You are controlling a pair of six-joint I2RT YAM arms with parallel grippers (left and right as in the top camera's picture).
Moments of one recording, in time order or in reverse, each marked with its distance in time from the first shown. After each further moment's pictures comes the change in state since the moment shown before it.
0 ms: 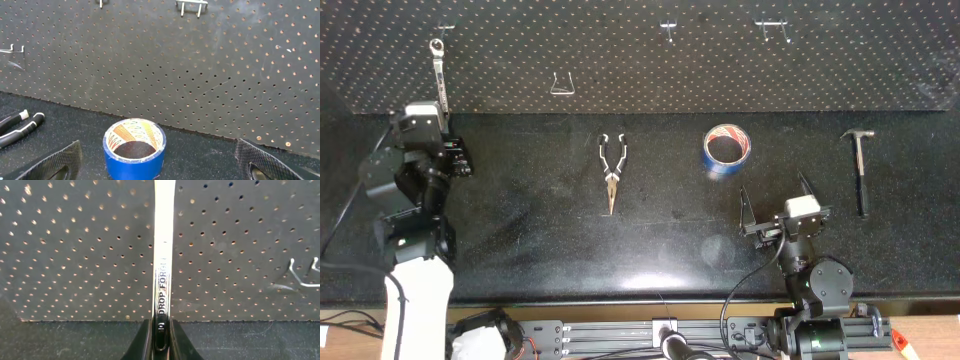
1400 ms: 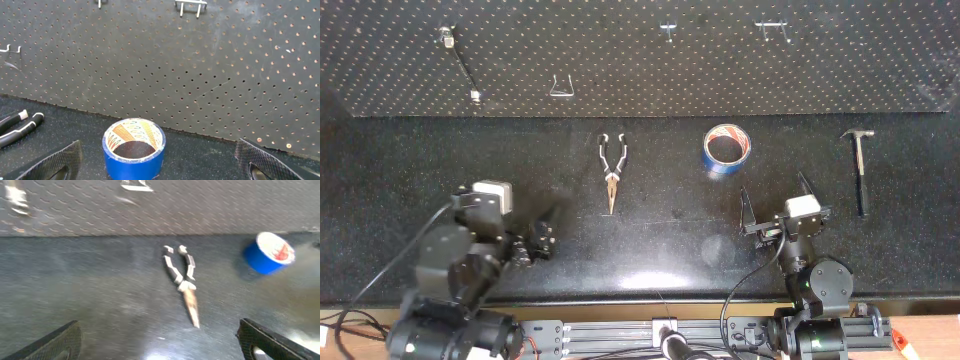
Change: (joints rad) left arm -0.555 -0.613 0.023 -0.832 -0.126 -0.388; right arm -0.001 0.000 0.000 0.000 0.003 0.000
